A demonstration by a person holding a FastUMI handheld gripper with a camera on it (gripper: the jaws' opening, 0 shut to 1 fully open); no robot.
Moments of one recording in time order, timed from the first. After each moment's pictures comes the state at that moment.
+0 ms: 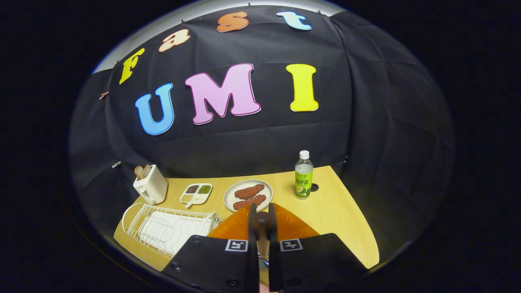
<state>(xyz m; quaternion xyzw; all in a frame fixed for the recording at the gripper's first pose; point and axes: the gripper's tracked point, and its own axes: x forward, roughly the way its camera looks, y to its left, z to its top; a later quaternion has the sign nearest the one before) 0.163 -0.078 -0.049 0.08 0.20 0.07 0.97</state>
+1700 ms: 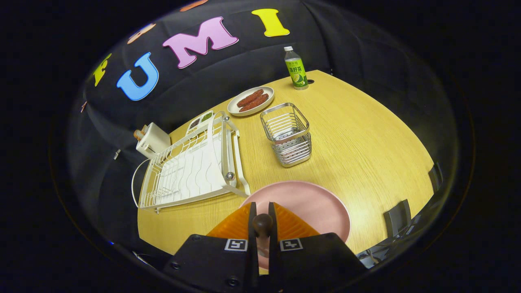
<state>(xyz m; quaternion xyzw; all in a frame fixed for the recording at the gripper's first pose) -0.015 0.014 -0.241 0.20 0.41 0.03 0.89</state>
